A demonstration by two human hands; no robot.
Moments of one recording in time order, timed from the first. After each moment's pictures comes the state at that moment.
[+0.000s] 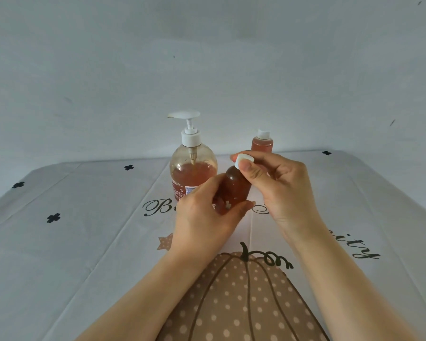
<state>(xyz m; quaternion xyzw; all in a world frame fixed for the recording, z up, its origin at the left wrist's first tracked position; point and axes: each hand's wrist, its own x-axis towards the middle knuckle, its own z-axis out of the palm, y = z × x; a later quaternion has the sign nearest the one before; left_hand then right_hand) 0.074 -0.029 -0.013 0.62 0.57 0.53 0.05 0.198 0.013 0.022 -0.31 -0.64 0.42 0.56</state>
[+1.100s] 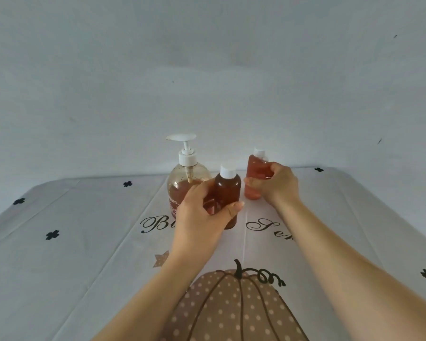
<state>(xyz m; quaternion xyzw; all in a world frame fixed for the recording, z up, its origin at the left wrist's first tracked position) 0.074 -0.015 0.003 0.55 0.58 0.57 0.21 0.208 0.102 0.010 -0.61 -0.62 0.29 0.41</state>
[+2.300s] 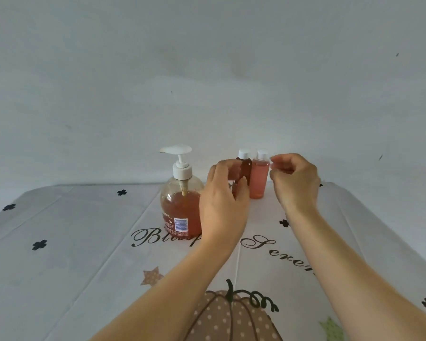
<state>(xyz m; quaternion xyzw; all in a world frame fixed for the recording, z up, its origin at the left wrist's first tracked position) 0.116 0.036 0.025 0.54 0.57 0.62 0.07 0.221 0.101 0.043 -0.55 -0.55 0.25 0.58</state>
